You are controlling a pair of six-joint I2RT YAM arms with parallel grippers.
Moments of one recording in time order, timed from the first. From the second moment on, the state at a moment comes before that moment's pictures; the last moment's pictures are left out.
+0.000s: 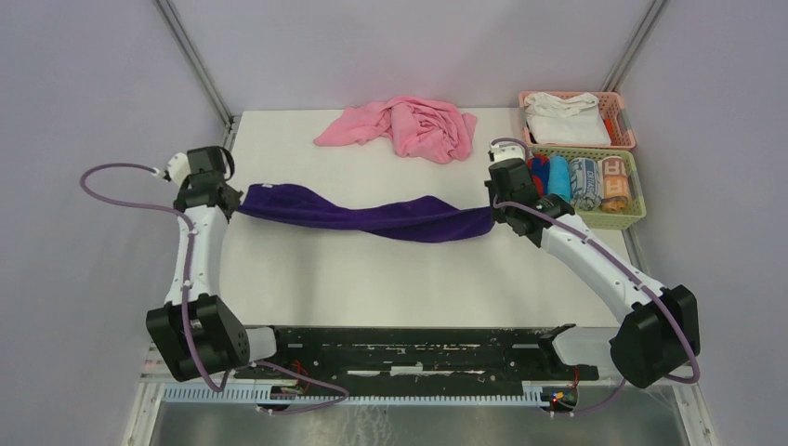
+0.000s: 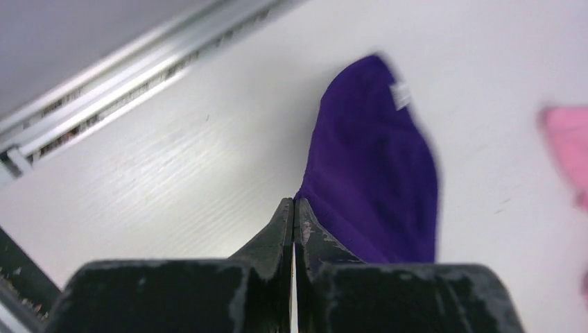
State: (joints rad) left arm 0.24 1.30 1.07 -0.68 -0.38 -0.68; right arm 0.46 1.28 1.01 -0.52 0.37 0.18
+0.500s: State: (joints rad) left arm 0.26 1.16 1.49 -0.73 -0.40 -0.67; right arm 0.45 1.13 1.22 -0.69 0.44 0.06
